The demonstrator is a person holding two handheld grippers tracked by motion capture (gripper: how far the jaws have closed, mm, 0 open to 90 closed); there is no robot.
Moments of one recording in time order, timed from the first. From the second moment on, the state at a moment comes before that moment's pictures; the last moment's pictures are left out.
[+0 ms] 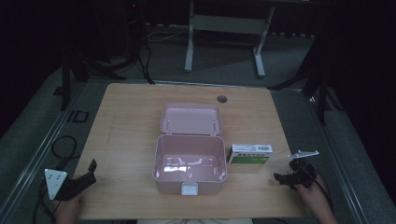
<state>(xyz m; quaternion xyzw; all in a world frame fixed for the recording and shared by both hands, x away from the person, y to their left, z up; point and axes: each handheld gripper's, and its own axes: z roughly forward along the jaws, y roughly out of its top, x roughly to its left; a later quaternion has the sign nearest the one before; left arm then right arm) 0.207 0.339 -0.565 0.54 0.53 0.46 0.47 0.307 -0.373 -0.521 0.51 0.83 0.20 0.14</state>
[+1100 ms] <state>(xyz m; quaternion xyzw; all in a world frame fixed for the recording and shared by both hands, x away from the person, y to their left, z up) 0.208 0.341 -0.565 0.54 0.53 0.45 0.47 0.306 -0.321 -0.500 0.20 0.98 0.02 -0.03</state>
